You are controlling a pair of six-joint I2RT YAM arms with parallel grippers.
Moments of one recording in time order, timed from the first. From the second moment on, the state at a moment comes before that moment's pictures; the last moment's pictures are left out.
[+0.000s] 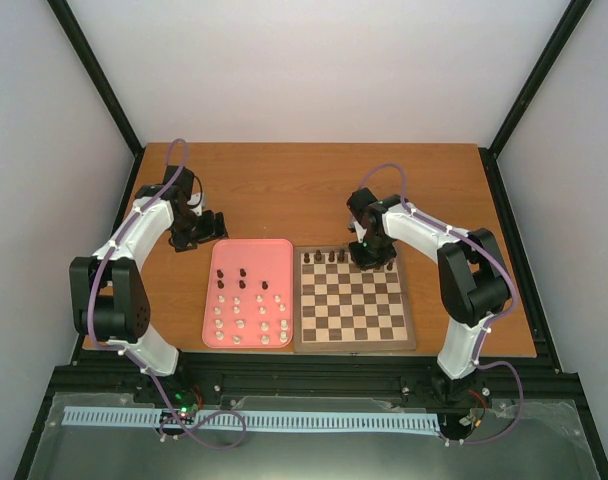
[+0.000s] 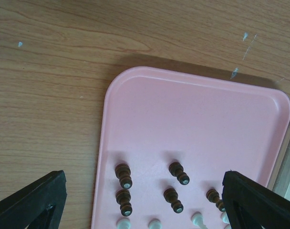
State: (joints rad) left arm -0.05 1.61 1.26 -0.96 0.20 -0.31; right arm 0.48 1.83 1.30 -0.97 -0.05 0.15
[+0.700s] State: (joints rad) left arm -0.05 1.61 1.26 -0.96 0.20 -0.31; right arm 0.48 1.81 1.29 -0.98 -0.07 0.14
